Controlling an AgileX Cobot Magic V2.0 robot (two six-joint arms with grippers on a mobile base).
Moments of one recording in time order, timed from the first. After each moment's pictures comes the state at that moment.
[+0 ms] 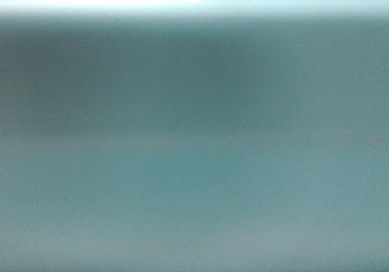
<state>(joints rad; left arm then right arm) -0.87 1.35 -1.13 -0.05 1.25 -0.89 0.83 1.34 -1.10 -0.02 1.21 0.80</state>
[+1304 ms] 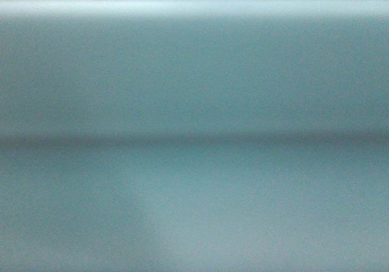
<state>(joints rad) -0.87 1.35 -1.13 -0.05 1.25 -0.89 0.83 1.33 -1.10 -0.02 1.21 0.80</state>
